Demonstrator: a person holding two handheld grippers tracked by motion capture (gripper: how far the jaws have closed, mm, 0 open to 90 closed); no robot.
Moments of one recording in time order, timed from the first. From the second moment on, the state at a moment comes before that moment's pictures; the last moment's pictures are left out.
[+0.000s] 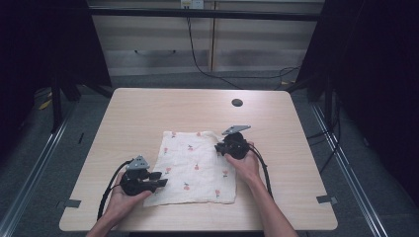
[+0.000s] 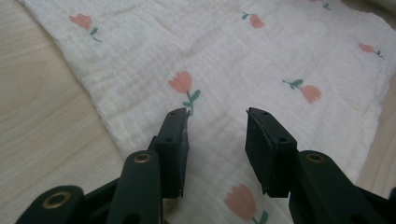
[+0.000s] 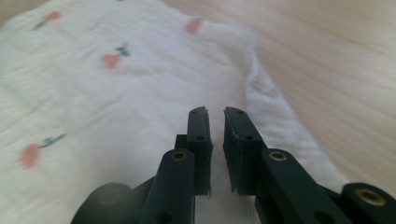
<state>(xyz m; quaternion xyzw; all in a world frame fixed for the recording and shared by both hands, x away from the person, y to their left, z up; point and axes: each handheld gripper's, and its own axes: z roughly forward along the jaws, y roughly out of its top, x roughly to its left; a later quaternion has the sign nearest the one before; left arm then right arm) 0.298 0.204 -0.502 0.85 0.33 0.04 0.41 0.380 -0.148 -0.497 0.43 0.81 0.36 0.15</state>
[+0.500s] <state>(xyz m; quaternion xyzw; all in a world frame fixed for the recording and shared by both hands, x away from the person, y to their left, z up) 0.293 0.199 -0.502 0.85 0.33 0.04 0.41 0.386 -0.202 -0.484 0.48 0.77 0.38 0.19</state>
